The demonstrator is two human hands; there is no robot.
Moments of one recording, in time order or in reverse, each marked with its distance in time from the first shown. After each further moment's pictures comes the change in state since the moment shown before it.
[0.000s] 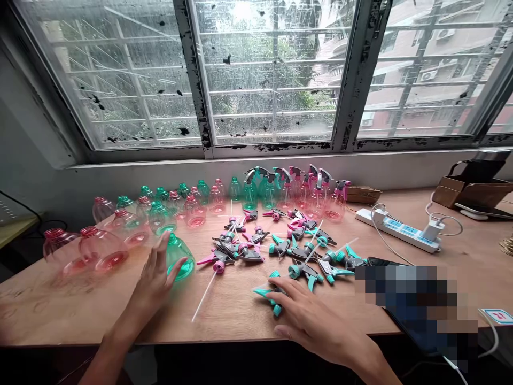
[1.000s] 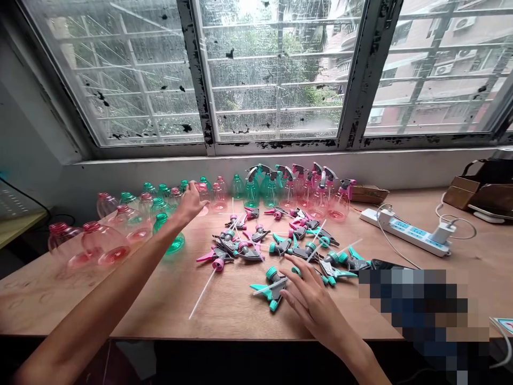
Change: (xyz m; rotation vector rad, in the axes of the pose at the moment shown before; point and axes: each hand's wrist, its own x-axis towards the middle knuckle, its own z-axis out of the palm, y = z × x) left_hand 0.184 0.029 0.033 0.016 -0.068 -0.114; right_hand 0.012 0.042 0.026 -0.111 0.486 -0.052
